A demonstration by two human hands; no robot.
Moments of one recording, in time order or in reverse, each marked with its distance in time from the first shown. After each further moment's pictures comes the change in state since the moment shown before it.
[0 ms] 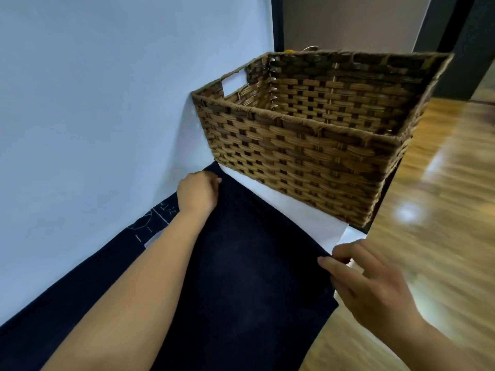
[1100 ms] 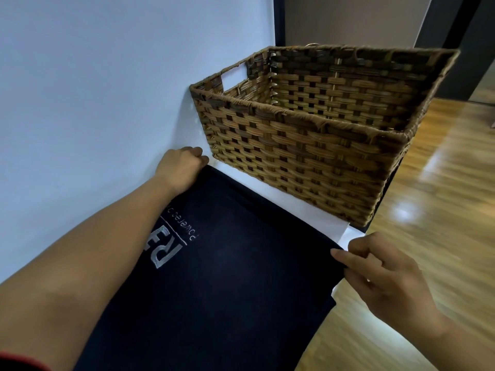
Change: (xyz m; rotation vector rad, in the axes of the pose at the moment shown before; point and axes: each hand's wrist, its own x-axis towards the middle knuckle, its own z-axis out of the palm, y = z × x) left_hand 0.047 -0.038 -0.032 0.429 -0.073 0.597; right_hand -0.003 0.021 -0.007 0.090 -0.024 0.103
